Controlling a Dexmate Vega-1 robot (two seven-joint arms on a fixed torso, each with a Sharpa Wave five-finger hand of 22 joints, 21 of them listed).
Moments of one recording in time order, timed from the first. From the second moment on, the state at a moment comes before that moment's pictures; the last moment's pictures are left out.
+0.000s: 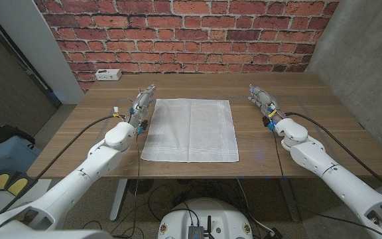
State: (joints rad) left arm 0.93 0.64 0.39 -1.51 -0.45 -0.18 0.15; left_hand 0.21 0.13 0.50 0.08 0.20 -0.08 -0.06 0.20 0.17 -0.11 0.01 0.22 0.18 -0.12 0.08 0.19 0.17 -0.17 0.16 0.47 0.18; right arm -0.88 -0.61 -0.40 -1.47 0.53 0.17 -0.08; right_hand 0.34 0.16 0.42 -0.09 0.19 0.16 -0.03 0.19 0.17 0.12 0.06 0.20 0.19 0.05 0.04 0.21 0.18 0.21 0.04 0.20 0.17
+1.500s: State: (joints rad) left arm 1.18 0.90 0.31 -1.99 -0.13 0.17 0.38; left_hand 0.23 0.13 0.51 0.05 0.19 -0.06 -0.06 0.20 0.17 -0.10 0.01 0.22 0.18 -0.13 0.09 0.19 0.17 -0.17 0.16 0.45 0.18; right arm -1.00 -0.79 -0.42 -1.83 0.31 -0.07 -0.22; right_hand 0.36 0.17 0.42 -0.10 0.19 0.18 -0.02 0.19 0.17 0.13 0.08 0.20 0.19 0.06 0.04 0.21 0.19 0.21 0.04 0.20 0.17
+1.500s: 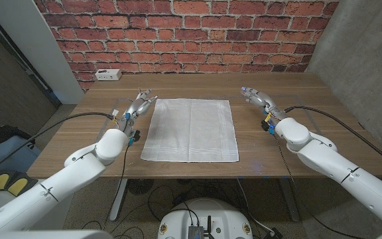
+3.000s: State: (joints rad) left arm 1.44 1.02 0.21 -2.27 0.16 0.43 0.46; left_hand 0.35 0.14 0.56 -0.11 0.18 0.11 0.02 0.20 0.17 0.04 -0.01 0.23 0.18 -0.03 0.01 0.19 0.17 -0.06 -0.03 0.44 0.18; right arm -1.14 -0.92 -0.45 -2.20 0.07 -0.41 -0.33; right_hand 0.41 0.17 0.45 -0.12 0.19 0.23 0.01 0.19 0.18 0.19 0.08 0.22 0.19 0.10 0.01 0.22 0.19 0.26 -0.04 0.21 0.17
